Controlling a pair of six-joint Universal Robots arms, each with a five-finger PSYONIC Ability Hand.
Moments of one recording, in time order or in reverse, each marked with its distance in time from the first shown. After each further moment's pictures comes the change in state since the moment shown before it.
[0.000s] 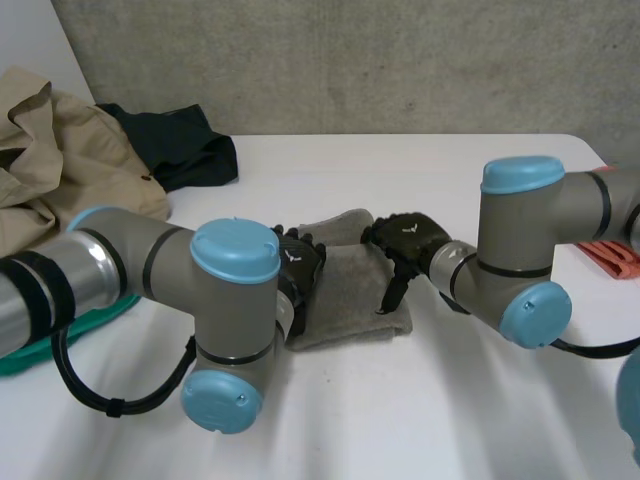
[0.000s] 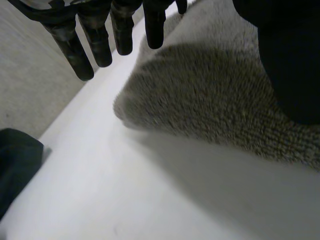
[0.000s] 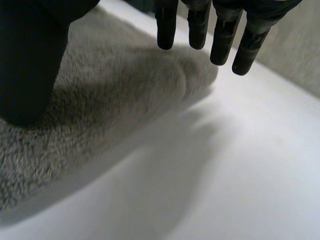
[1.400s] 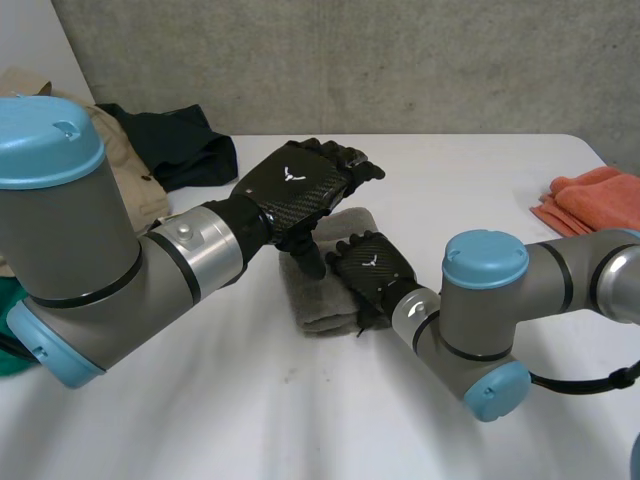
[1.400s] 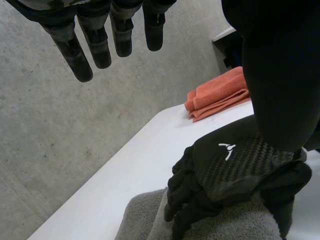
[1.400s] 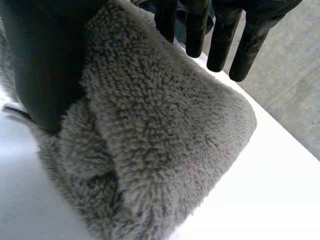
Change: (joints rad) left arm 0.185 0.423 -0.168 -0.027 0.673 -0.190; right arm 0.124 -0.059 0.330 -0.424 0.032 -0.127; left_hand 0.000 0.000 0.000 0.000 0.000; right_hand 0.049 0.083 0.066 0.061 0.058
